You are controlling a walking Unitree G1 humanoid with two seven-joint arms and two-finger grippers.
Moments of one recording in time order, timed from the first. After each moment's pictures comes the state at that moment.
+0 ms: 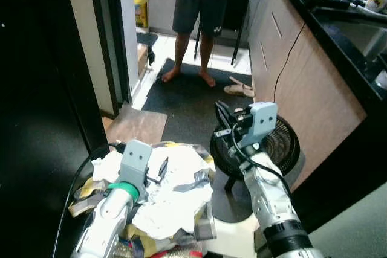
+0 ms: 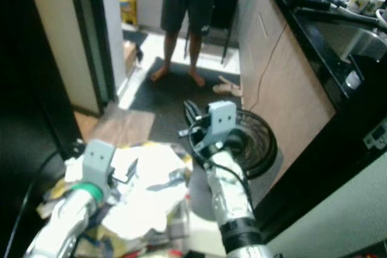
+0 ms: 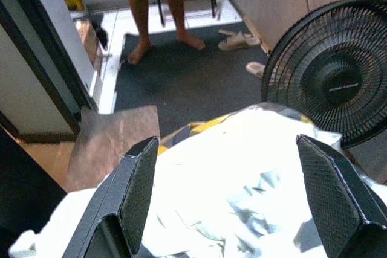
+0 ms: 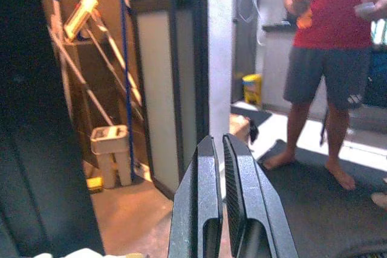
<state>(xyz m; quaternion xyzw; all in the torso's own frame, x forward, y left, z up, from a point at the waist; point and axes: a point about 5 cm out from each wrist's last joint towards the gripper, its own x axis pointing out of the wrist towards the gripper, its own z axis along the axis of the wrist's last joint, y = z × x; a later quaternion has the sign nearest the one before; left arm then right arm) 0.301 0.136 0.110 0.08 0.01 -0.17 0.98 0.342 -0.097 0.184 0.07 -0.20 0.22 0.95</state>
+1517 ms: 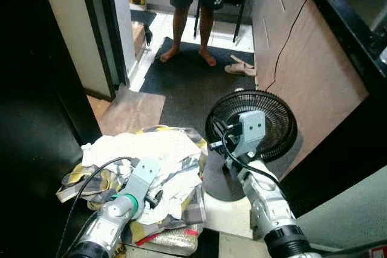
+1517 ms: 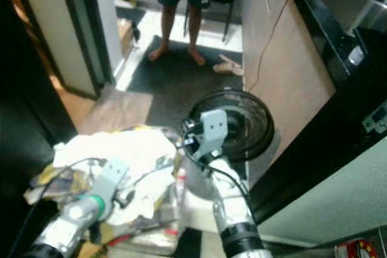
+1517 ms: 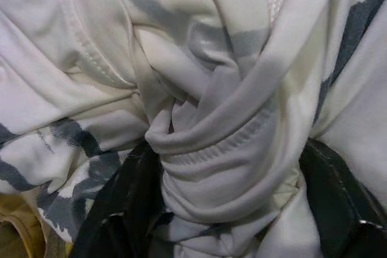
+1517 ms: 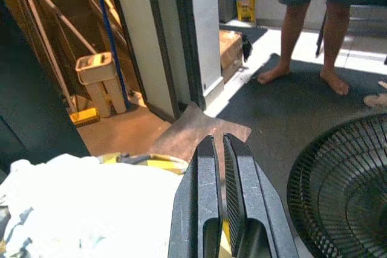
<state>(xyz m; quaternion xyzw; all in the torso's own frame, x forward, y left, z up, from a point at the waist) 0.315 0.155 0.045 0.17 0.23 -0.17 0.94 0.343 -0.099 0.153 0.05 -0.11 0.21 0.97</state>
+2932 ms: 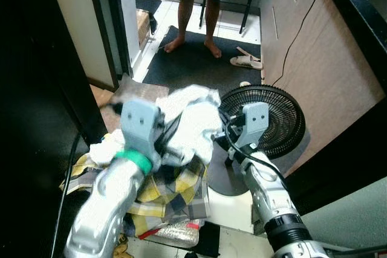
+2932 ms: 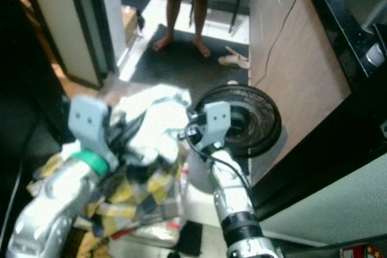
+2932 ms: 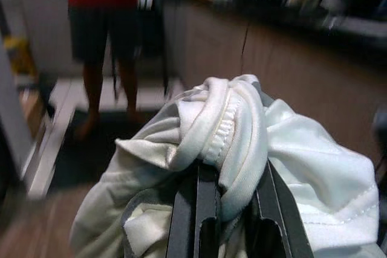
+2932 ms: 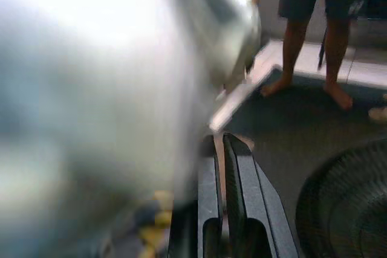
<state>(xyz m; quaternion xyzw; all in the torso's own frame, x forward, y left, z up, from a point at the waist) 0.275 0.098 0.266 0.00 -0.20 -0.26 0.94 0.354 -0.099 0.183 0.07 -0.16 0.20 0.96</state>
